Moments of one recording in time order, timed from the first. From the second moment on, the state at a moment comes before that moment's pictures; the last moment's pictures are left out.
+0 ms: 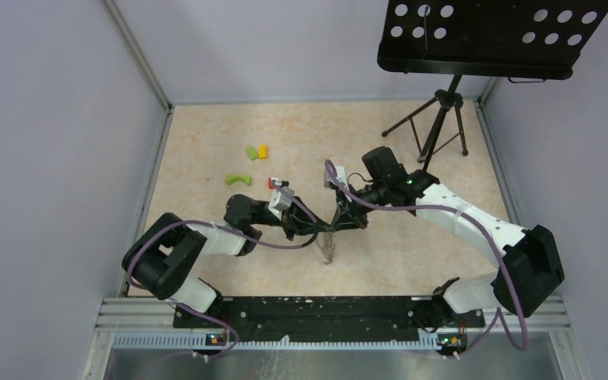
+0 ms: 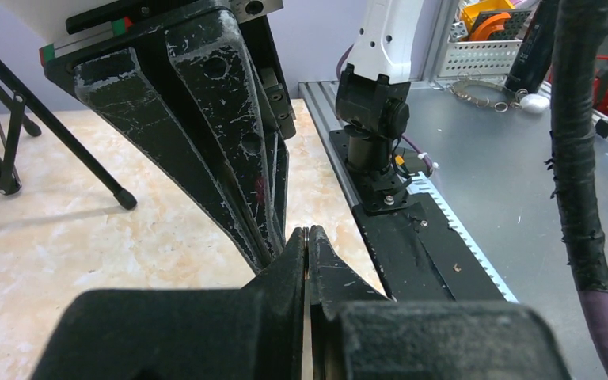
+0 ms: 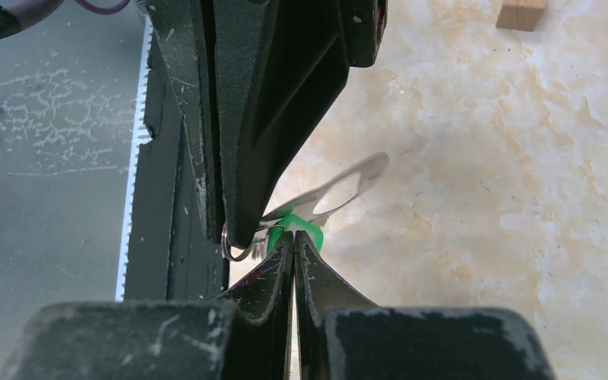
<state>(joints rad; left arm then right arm) -0.61 1.51 0.43 1.52 1.14 -0.44 0.66 1.35 1.04 -0.56 -0.89 -0.45</state>
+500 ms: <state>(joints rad) -0.62 1.51 0.43 1.52 1.14 -0.41 0.66 1.33 1.04 -0.58 -0.85 -0.47</state>
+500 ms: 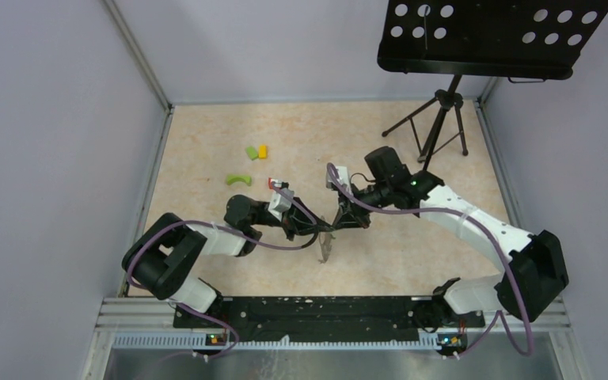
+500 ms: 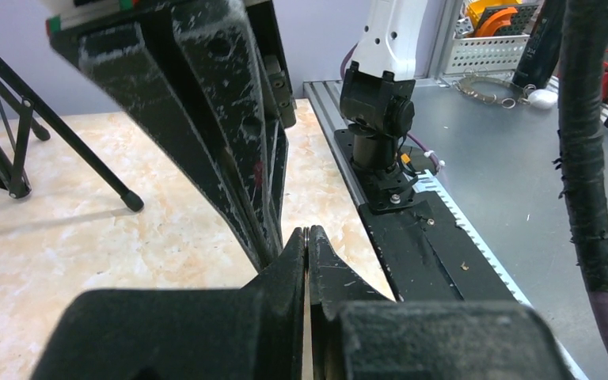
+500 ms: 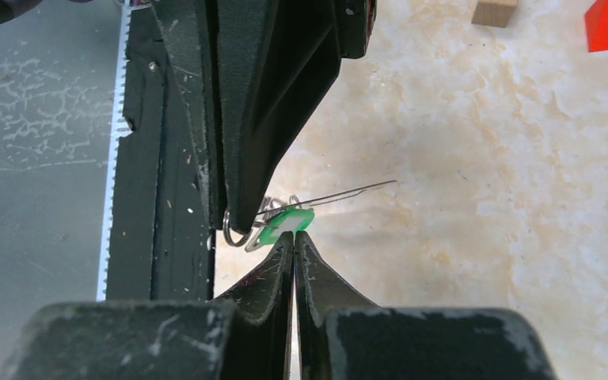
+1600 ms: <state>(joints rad) -0.61 1.51 0.43 1.52 1.06 -0.40 0.66 1.30 0.97 -0.50 -0.86 -0.44</state>
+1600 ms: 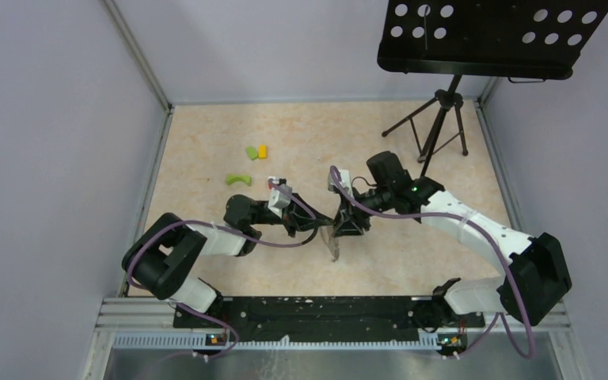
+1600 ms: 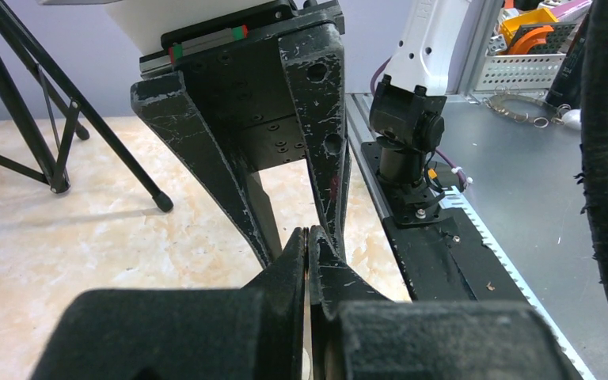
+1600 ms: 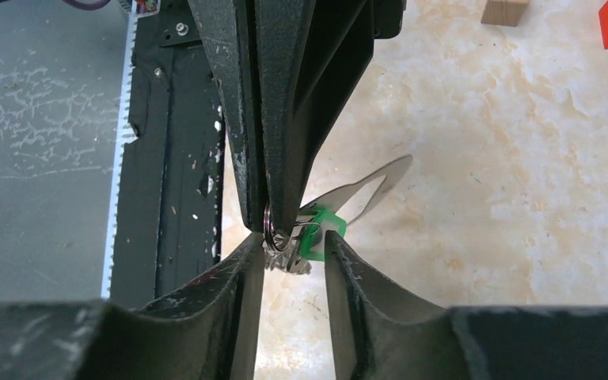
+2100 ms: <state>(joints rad) -0.60 1.51 0.42 1.51 1.06 -0.40 0.66 1.30 0.97 -0.50 -0.85 -0.44</state>
